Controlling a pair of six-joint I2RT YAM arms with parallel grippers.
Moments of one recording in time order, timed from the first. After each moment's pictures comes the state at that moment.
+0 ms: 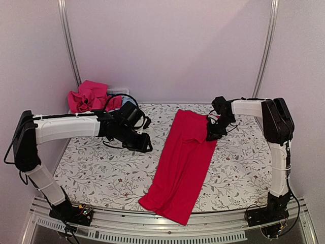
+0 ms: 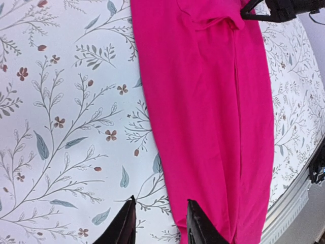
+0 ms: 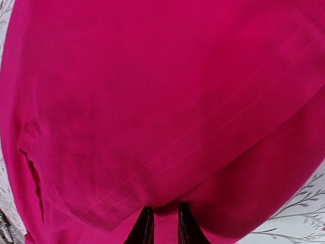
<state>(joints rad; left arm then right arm) -0.81 1.66 1.21 -0.55 0.11 -0.48 0.35 2.18 1.61 -0.75 -0.27 0.24</state>
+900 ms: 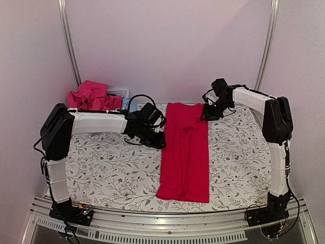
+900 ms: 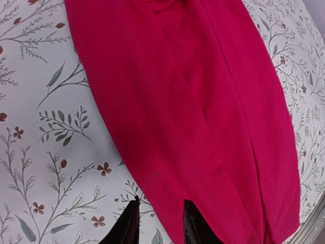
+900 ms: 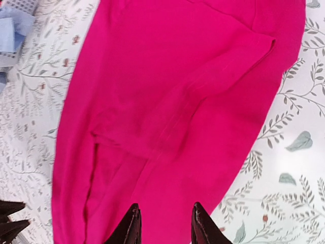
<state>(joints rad) -0.80 1.97 1.43 -0.44 0.06 -0.42 0.35 2.24 1.94 -0.79 -0.28 0.18</state>
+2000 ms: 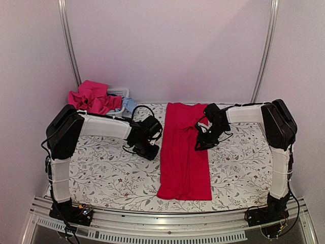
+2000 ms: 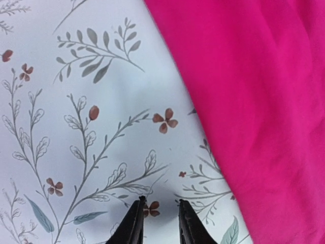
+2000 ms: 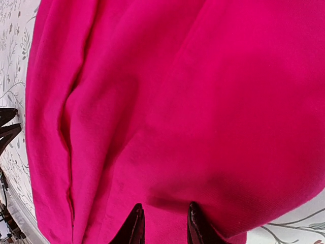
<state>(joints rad) -0.81 2.06 1.39 -0.56 -0.08 -0.32 0.48 2.09 1.45 -0.65 -0.36 0.21</state>
